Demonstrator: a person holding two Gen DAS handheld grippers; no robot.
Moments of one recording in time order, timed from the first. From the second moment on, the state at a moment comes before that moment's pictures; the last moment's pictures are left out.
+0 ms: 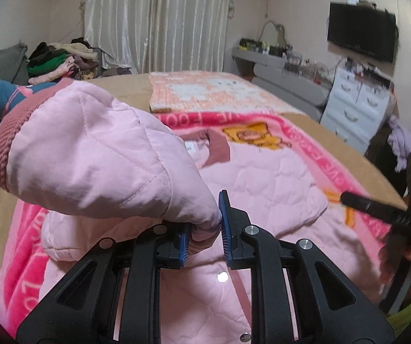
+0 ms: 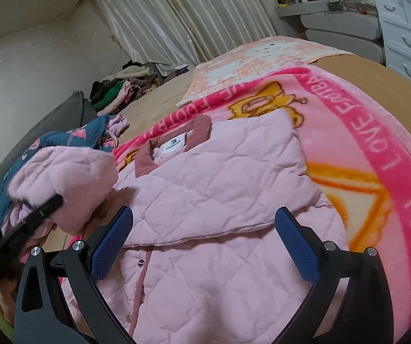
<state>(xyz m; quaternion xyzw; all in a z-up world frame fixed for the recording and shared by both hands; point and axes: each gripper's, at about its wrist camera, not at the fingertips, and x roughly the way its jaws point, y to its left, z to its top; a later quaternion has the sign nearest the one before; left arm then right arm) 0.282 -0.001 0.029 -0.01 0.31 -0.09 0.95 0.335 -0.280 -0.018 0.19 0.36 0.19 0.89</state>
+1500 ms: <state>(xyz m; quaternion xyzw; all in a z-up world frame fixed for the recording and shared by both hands) 0.270 0.011 -0.006 0.02 0.39 -0.08 0.92 0.341 -0.266 -0.043 0.19 0.42 0.22 0.86</state>
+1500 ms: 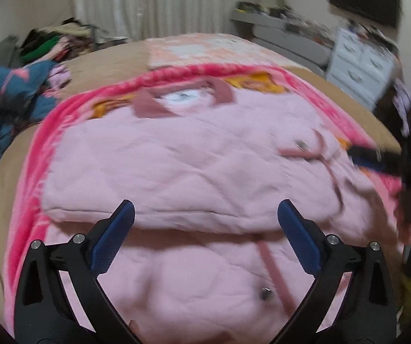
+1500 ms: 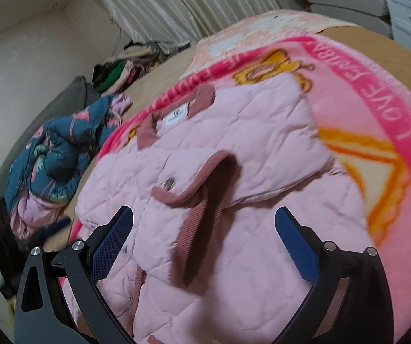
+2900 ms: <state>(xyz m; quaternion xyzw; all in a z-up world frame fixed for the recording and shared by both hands) 0.326 0.120 -0.017 -0.08 0.35 0.01 0.93 0.418 -0.213 -0.034 0.06 0.37 0.19 0.91</state>
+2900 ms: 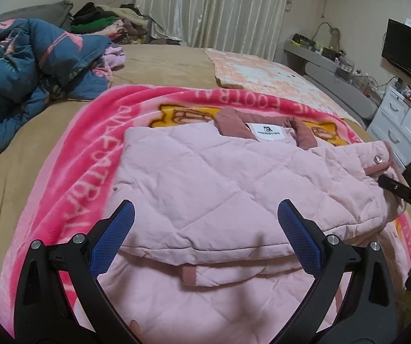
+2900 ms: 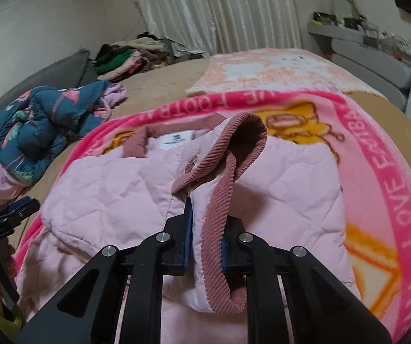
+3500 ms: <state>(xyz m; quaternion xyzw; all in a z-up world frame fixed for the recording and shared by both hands) 0.351 0.096 -0.066 -0.05 0.42 -0.02 0.91 0.402 -0.193 -0.015 0.03 0.35 0.18 0.92</state>
